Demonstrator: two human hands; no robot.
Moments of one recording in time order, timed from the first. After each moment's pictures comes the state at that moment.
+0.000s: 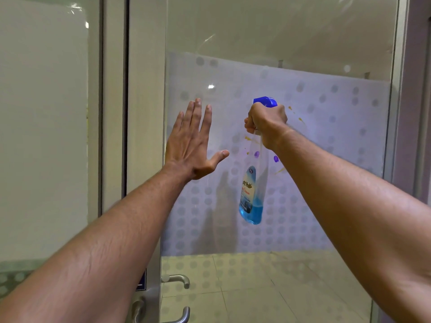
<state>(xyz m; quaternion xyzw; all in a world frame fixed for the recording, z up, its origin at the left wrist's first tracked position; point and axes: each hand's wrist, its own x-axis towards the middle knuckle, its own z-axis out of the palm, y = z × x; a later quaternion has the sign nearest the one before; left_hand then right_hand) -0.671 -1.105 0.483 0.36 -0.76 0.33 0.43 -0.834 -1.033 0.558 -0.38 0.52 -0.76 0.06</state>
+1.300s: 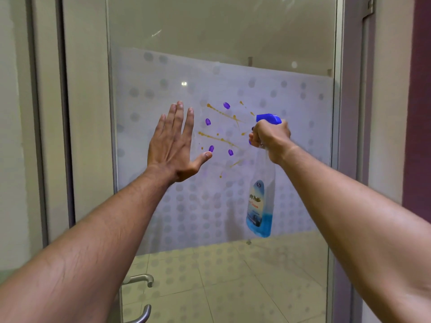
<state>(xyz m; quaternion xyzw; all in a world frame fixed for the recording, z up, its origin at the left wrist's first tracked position) -0.736 -1.067 0.474 0.34 -0.77 0.33 0.43 -0.939 -0.964 0.515 -0.32 0.52 -0.79 0.06</state>
